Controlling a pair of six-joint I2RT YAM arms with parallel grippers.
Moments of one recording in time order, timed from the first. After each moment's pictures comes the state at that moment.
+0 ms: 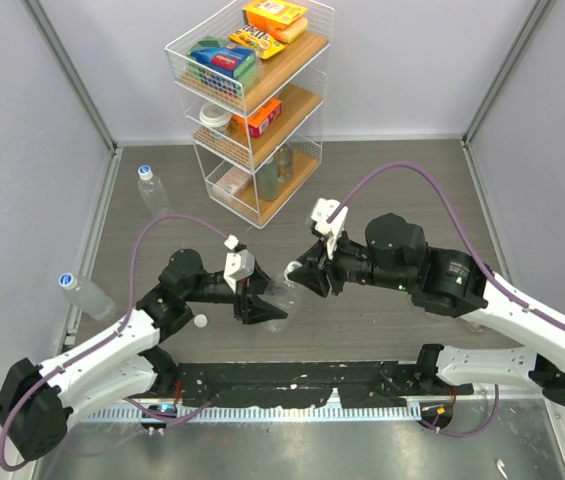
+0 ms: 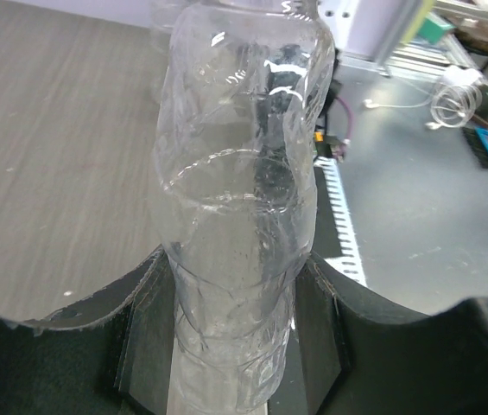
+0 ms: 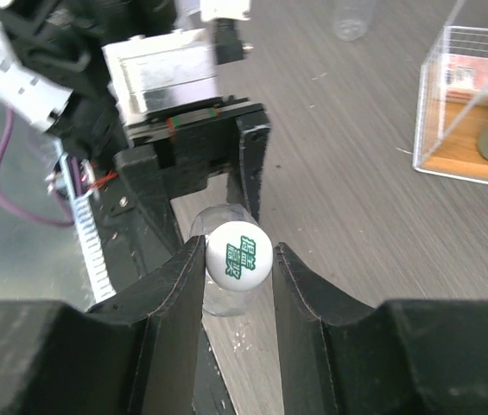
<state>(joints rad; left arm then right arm) -0.72 0.88 0.44 0.39 0.93 -0.17 1.12 1.03 1.29 -0.60 -0.10 0.03</state>
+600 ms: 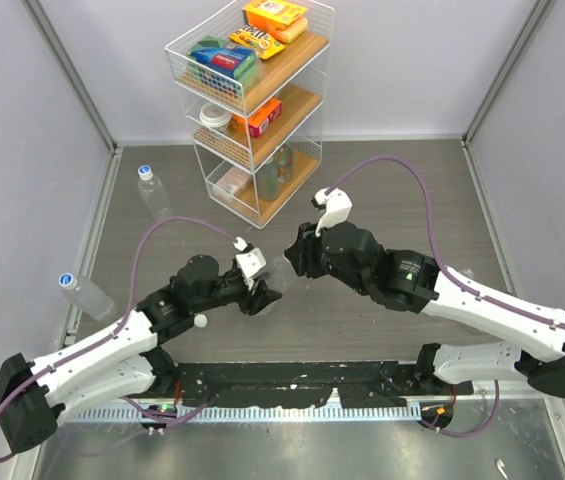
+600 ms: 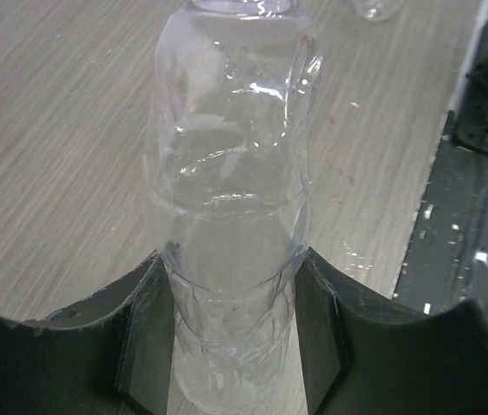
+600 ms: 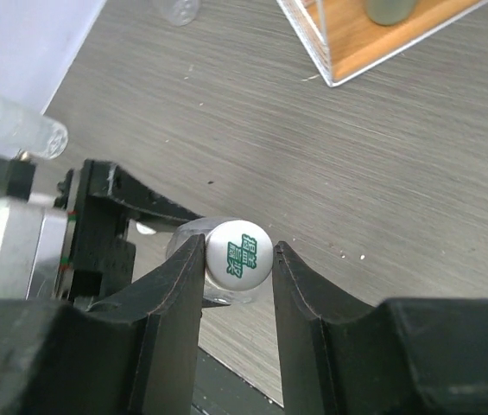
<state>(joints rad) -0.84 0.84 0.51 0.03 0.32 0.04 1.12 1.14 1.18 -0.50 0.39 0.52</state>
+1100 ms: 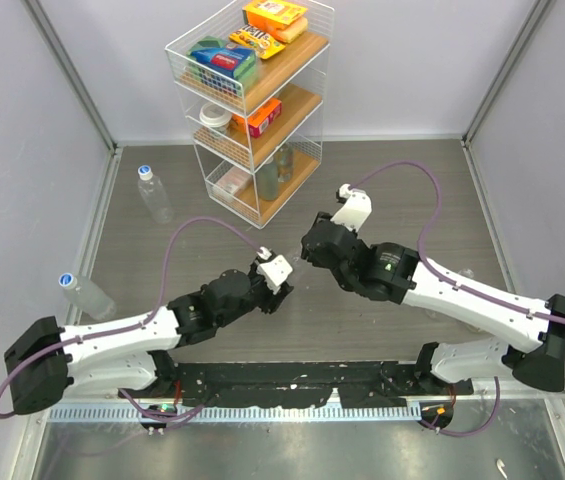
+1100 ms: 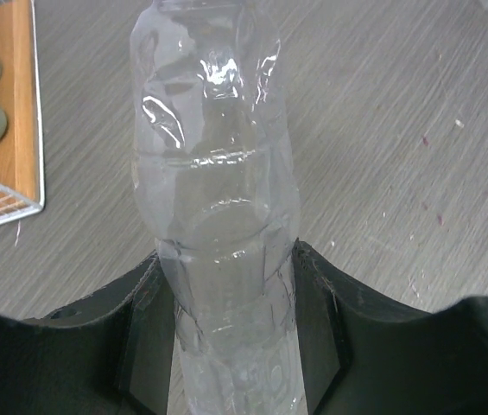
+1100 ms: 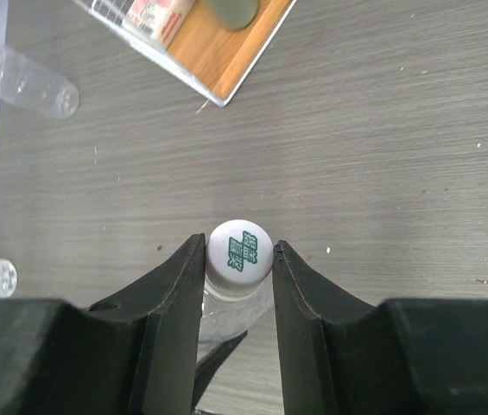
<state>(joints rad) -1.08 1.03 0.51 0.20 -0.18 0.08 1.08 1.25 1.20 -0.64 0.69 0.95</state>
